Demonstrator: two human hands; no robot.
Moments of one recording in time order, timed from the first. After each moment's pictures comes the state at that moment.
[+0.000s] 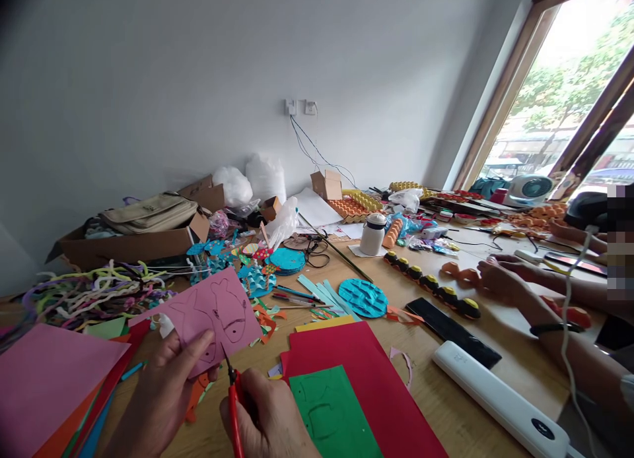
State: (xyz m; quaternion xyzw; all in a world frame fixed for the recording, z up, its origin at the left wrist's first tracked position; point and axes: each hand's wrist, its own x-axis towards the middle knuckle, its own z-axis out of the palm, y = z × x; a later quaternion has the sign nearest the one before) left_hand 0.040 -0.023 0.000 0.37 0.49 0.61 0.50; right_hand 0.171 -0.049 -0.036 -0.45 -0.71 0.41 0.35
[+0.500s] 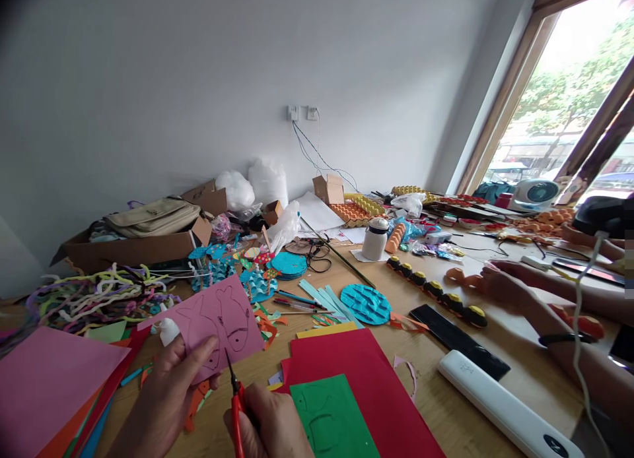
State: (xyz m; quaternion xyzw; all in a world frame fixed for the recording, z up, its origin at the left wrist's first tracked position) left_hand 0.038 -0.019 -0.010 0.39 0.46 0.59 0.53; right_hand 0.179 -0.048 -0.059 -0.43 -0.71 0.41 0.36
